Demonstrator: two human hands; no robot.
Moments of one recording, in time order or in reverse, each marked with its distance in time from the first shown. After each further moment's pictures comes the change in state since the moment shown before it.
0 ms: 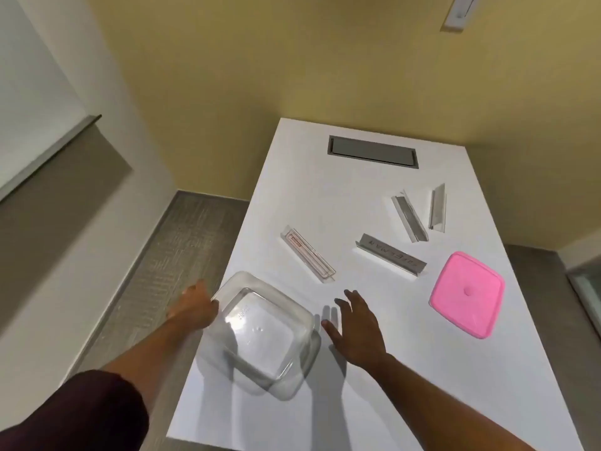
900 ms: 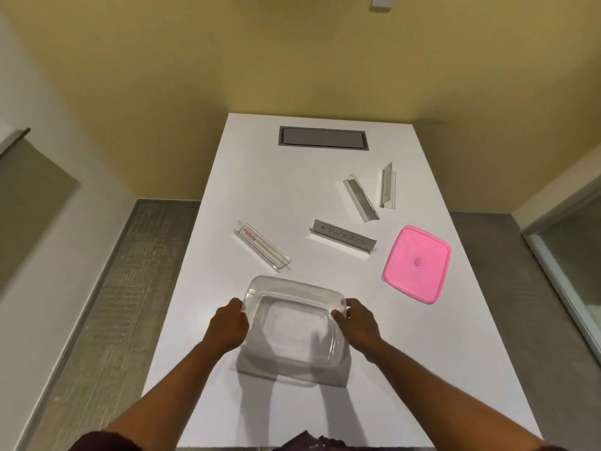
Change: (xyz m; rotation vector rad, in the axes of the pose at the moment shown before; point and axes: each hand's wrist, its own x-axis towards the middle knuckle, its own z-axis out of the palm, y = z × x) left_hand -0.080 0.132 0.077 -0.158 -0.110 0.228; right_hand -0.038 0.082 -0.047 0.506 -0.125 0.544
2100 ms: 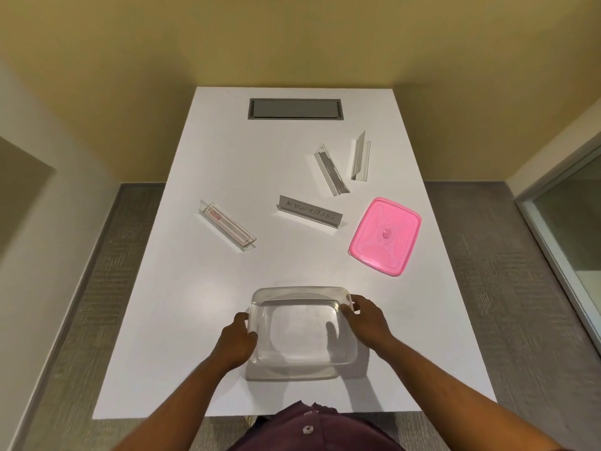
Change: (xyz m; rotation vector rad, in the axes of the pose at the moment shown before) left_hand -0.071 0.068 0.096 -0.222 -0.245 -0.173; right_hand -0.002 0.119 -0.067 0.011 -0.056 -0.008
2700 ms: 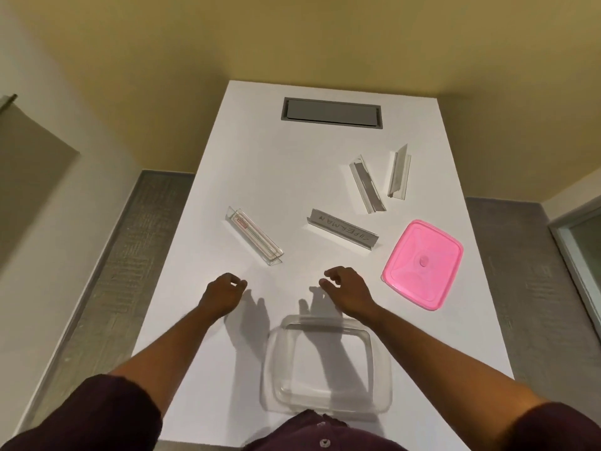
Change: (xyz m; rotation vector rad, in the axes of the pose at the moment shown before) left_hand 0.112 0.010 -0.125 -0.039 0.181 -0.051; right_hand 0.092 -0.139 0.030 -0.056 -0.098 -0.189
